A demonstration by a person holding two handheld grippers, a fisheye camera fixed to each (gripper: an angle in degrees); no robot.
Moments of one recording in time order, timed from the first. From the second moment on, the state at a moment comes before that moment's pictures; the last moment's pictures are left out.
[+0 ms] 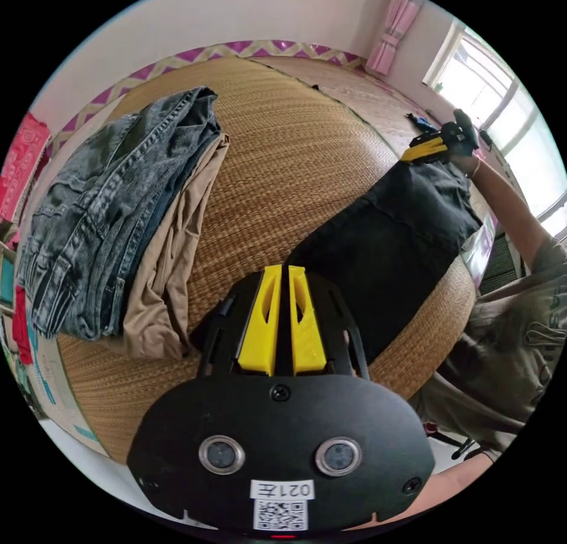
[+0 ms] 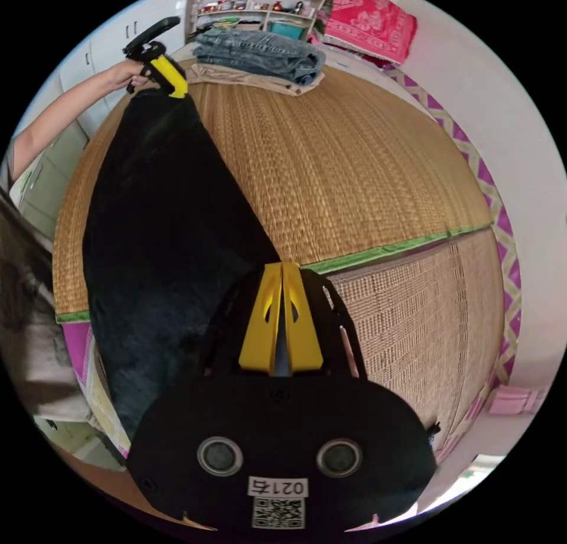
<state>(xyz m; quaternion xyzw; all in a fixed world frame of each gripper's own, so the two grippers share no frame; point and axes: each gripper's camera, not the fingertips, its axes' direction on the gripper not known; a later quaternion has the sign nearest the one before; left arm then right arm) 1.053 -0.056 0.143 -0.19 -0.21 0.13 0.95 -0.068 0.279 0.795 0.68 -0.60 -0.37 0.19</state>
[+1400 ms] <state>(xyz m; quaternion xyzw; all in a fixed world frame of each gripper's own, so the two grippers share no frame) 0.902 0.286 -0.187 0.23 0.00 -0.34 0.91 -0.416 0.652 1.161 0.31 -0.94 -0.10 -0.09</state>
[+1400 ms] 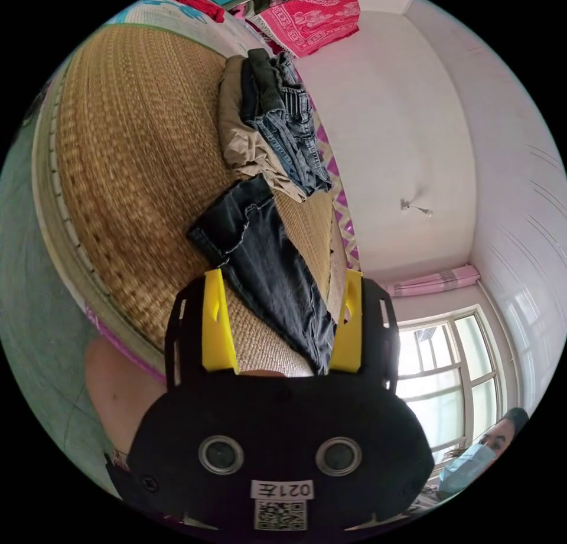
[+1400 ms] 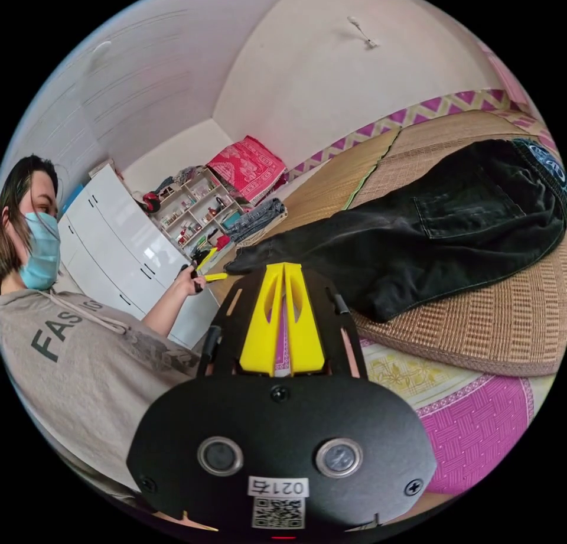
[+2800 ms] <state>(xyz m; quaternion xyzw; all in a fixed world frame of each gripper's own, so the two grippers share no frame) 1.706 -0.225 0.160 -0.10 -0.45 0.34 0.82 -0.583 0.994 0.999 0.16 -0.97 -0.04 -0.17</state>
